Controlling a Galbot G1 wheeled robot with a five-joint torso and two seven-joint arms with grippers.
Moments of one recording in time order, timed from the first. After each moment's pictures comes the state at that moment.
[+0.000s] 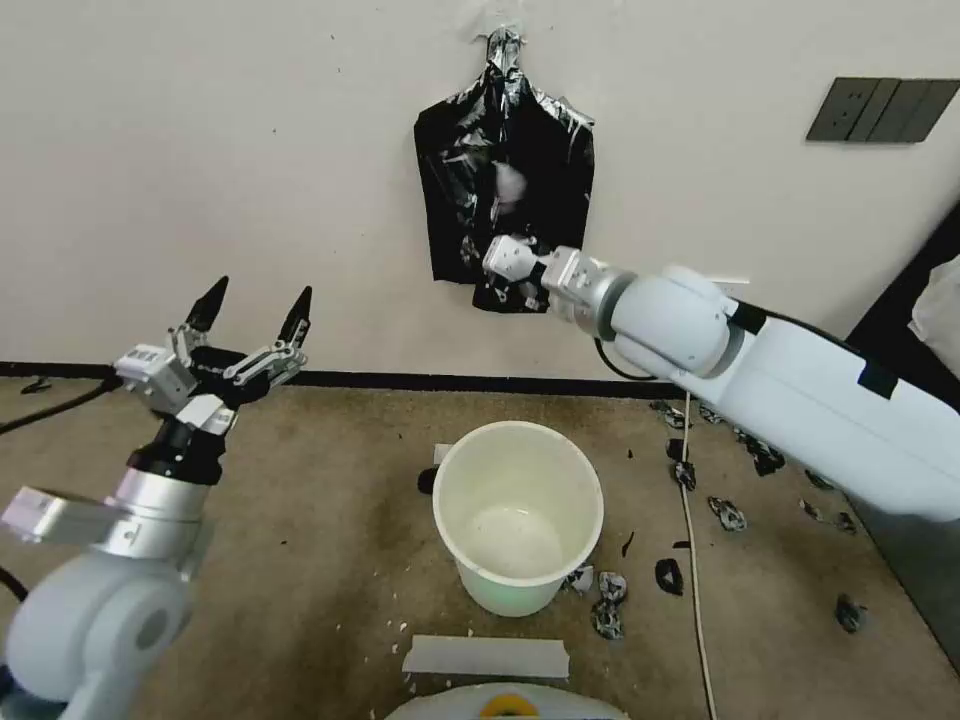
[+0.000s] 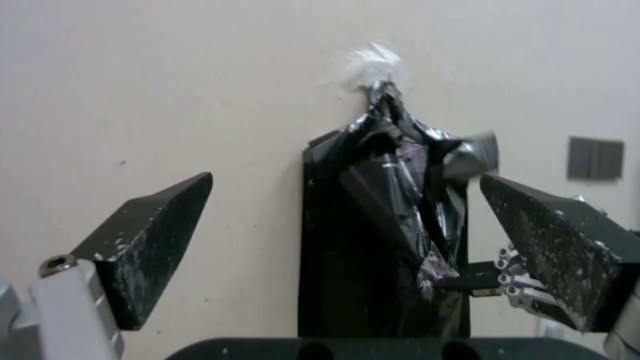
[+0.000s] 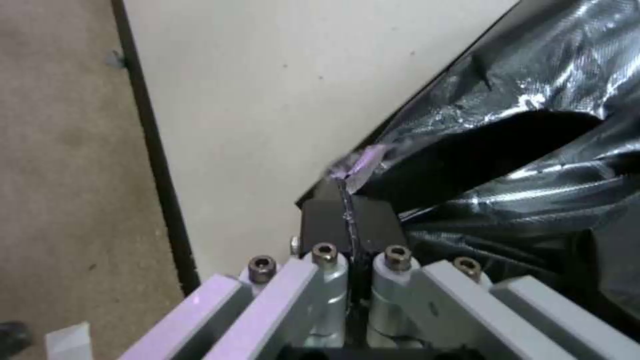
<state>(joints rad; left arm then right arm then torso) 1.58 -0.93 -0.79 -2.32 -0.79 -0.16 0.14 -0.17 0.82 -0.50 1.96 0.37 -0.59 -0.11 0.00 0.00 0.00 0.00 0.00</state>
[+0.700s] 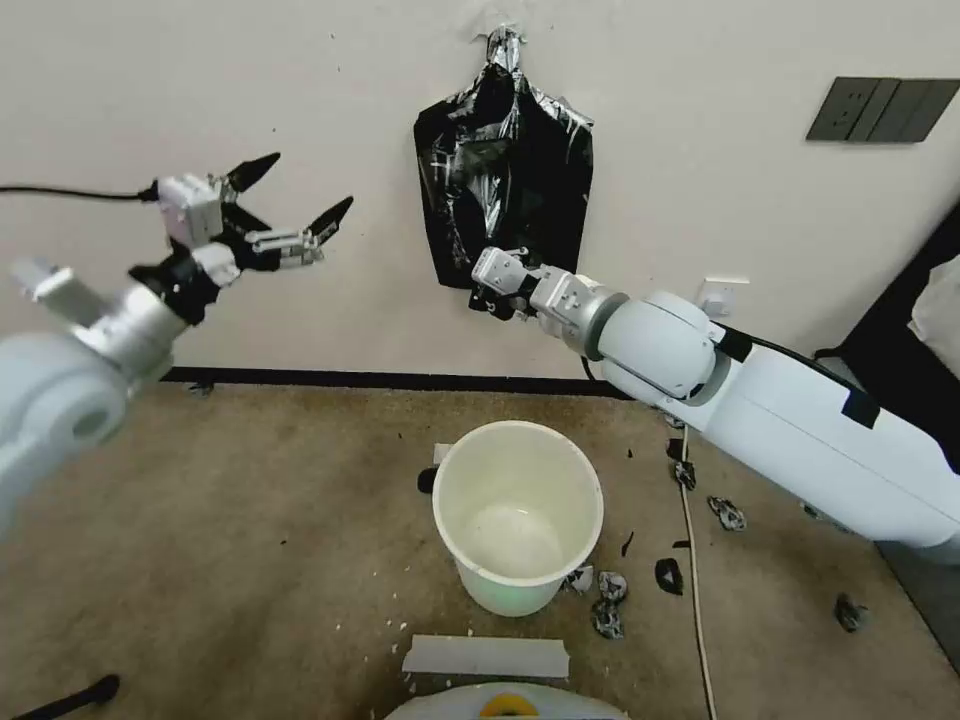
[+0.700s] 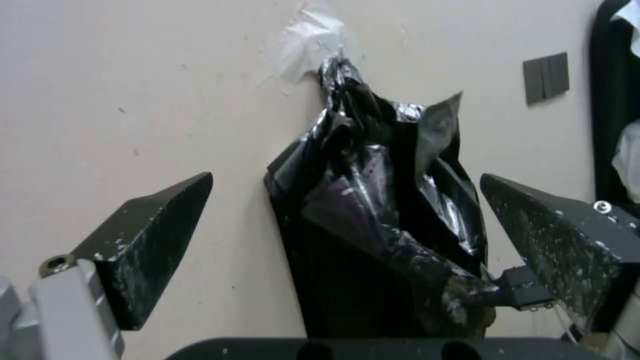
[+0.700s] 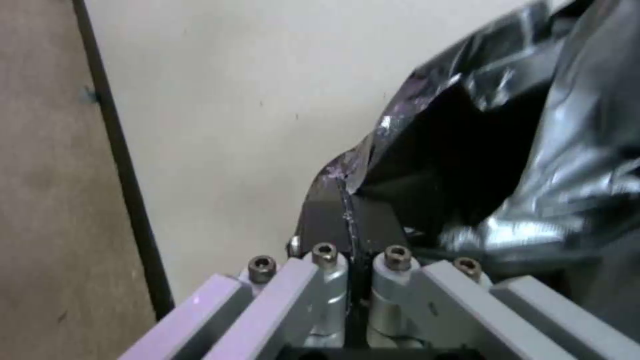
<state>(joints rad) 0.87 -0.33 -0.32 -2.04 -1.08 -0.11 0.14 -0.20 0.91 -0.46 1.96 0.32 -0.59 -0.04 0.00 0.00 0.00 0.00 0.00</state>
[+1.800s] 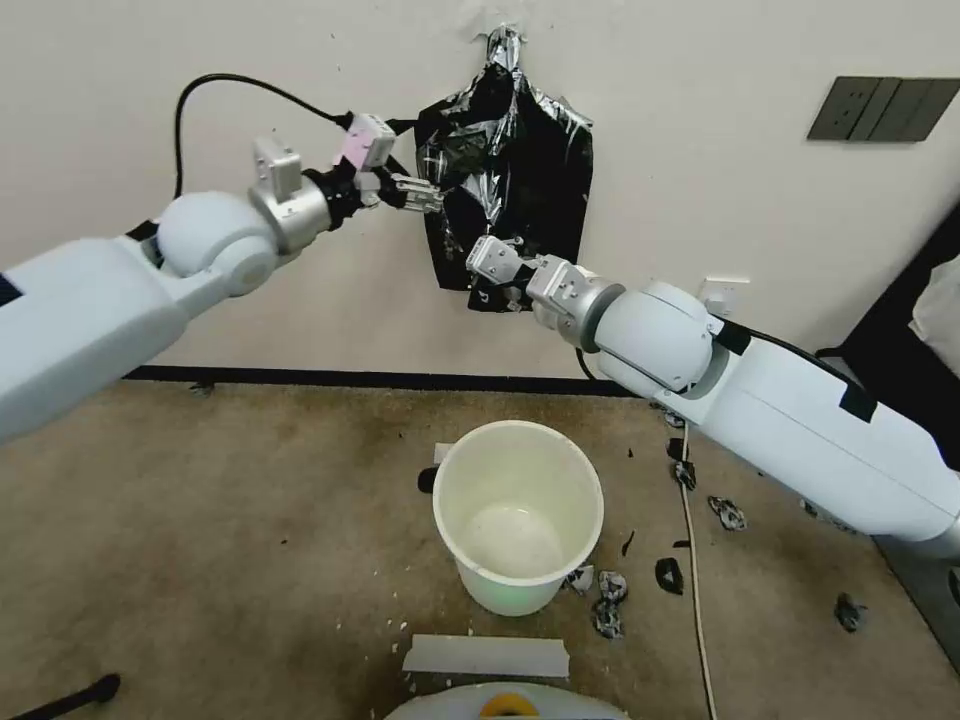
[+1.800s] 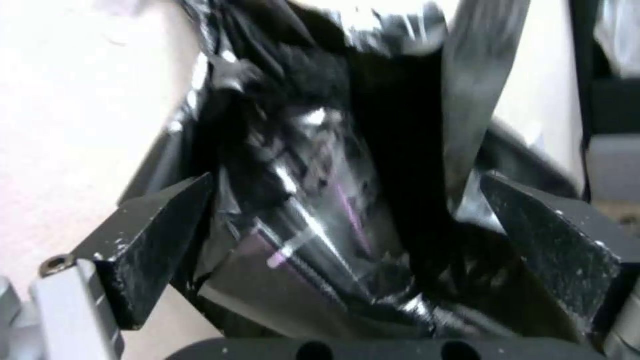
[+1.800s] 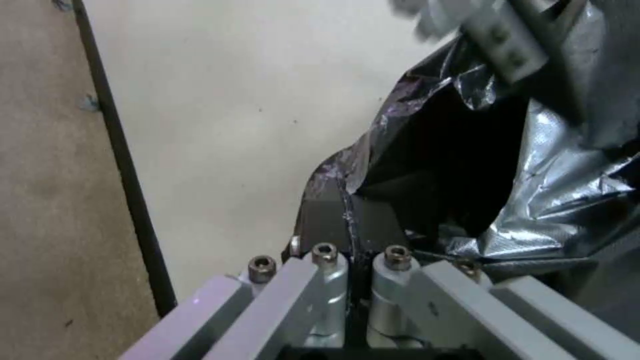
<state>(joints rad) -0.31 -0.58 0.86 -1.67 -1.01 0.01 0.15 -0.22 0.89 -0.44 1.98 0.34 -0.59 -0.04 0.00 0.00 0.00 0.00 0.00</state>
